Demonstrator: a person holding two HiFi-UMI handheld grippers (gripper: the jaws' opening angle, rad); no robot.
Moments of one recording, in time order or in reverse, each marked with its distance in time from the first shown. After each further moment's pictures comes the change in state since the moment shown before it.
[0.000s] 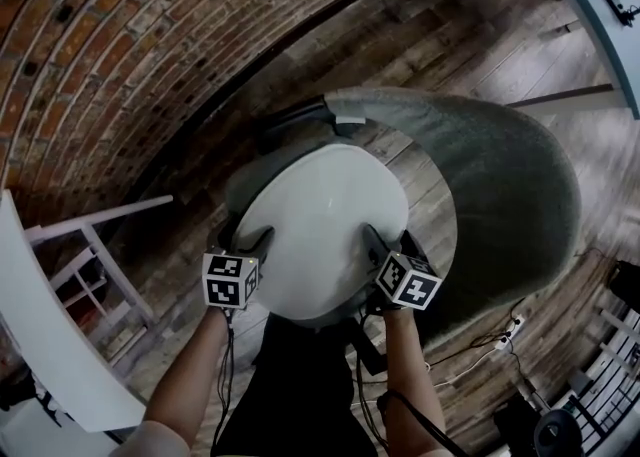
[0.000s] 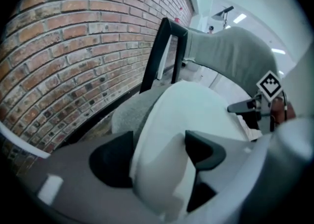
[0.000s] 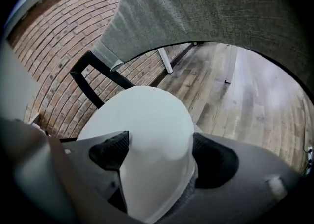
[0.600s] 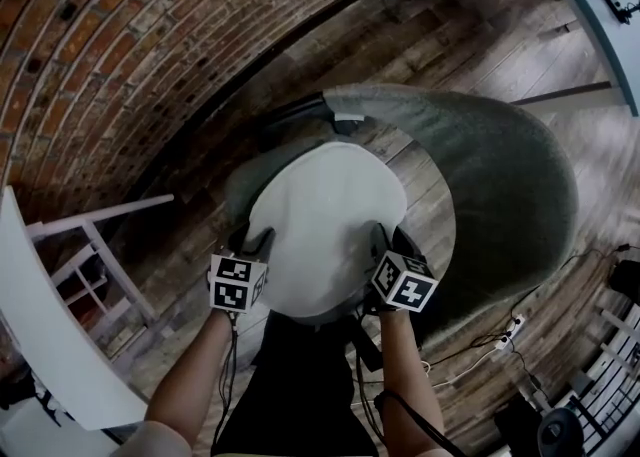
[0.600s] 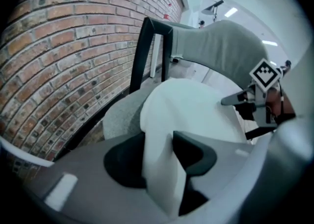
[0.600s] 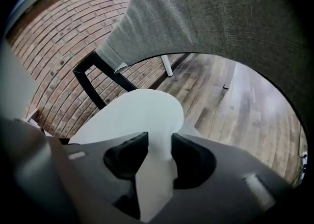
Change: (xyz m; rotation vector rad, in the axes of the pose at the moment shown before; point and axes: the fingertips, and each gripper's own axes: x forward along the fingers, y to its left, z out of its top) left arm -0.006 -0.023 -0.001 0.097 0.029 -0.035; right arm -0.011 0.007 0.005 -0.041 -0.021 -0.036
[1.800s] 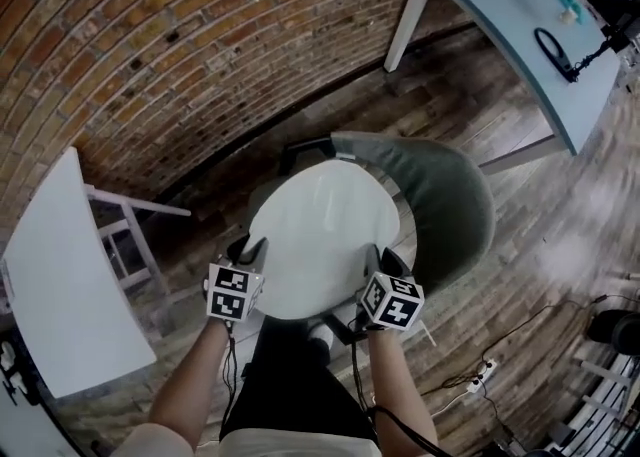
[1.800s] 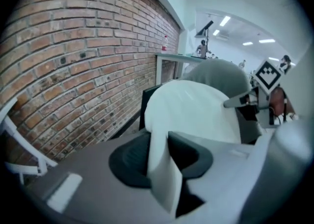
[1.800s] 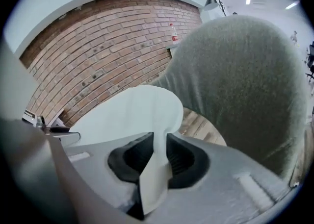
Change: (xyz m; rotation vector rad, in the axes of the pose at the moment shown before) left arm -0.167 -0.045 0.082 0.040 -0.190 0.135; right arm -0.160 0.061 0.079 -0.176 -0.137 0.094
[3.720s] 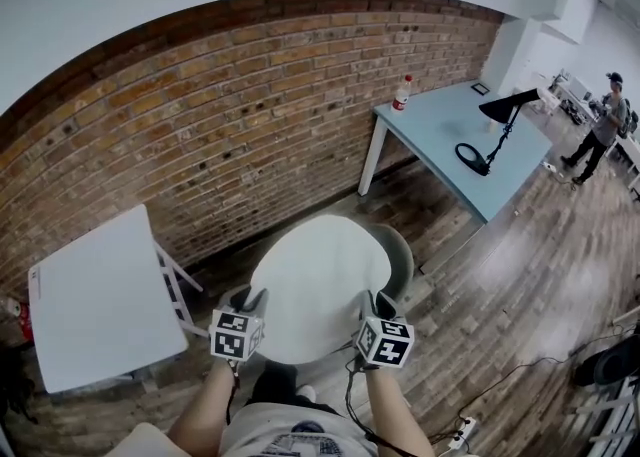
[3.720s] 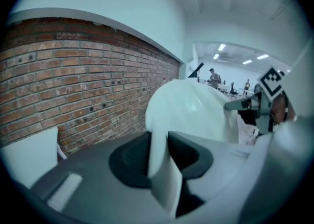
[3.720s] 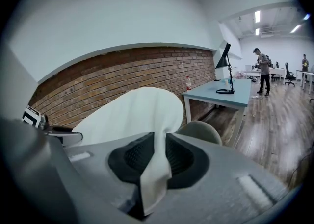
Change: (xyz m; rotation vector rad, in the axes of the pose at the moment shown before) left arm -0.304 -0.096 0.122 -0.053 -0.296 0.063; right arm -0.328 0.080 0.117 -0.183 -0.302 0.065
